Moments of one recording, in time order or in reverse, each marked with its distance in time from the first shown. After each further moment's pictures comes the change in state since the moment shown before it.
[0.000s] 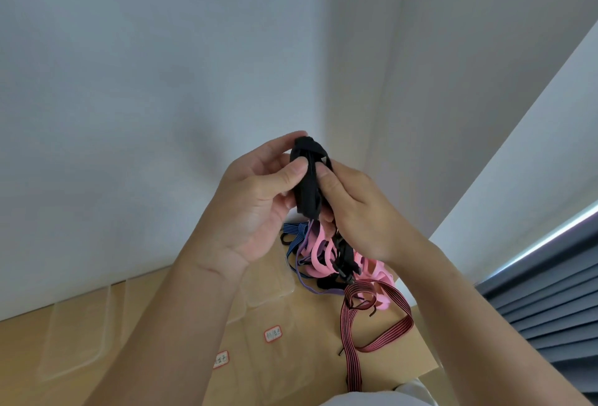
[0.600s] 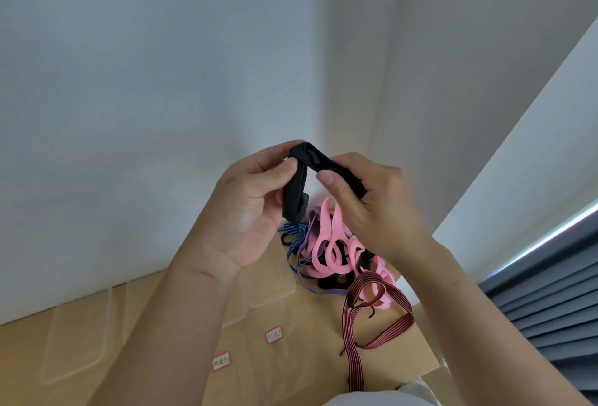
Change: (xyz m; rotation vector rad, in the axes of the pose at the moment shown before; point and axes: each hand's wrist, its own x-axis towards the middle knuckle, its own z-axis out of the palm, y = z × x) left_hand 0.000 0.001 -0.001 0.037 0.027 -0.071; right_hand -0.001 0.024 -0.009 -0.275 0.338 -0.267
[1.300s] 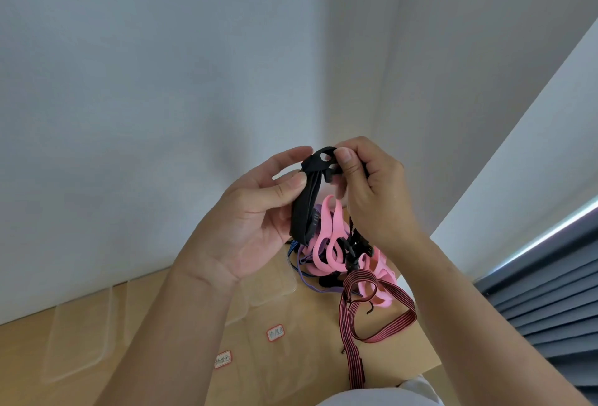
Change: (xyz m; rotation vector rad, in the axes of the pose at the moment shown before) left_hand -0.012 -0.001 0.001 -0.124 -0.145 -0.124; right_hand 0.007 -0.003 0.009 0.237 0.084 0.174
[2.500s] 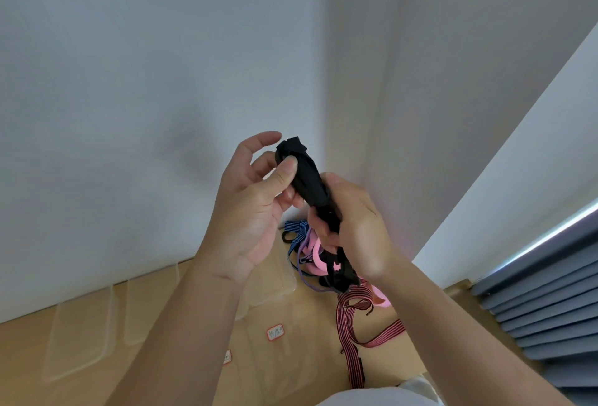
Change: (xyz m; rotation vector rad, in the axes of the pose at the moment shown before) left_hand 0.020 -0.015 -0.010 0.101 0.208 0.323; right_hand -0.025 -0.003 0.017 0.383 -0.275 0.368
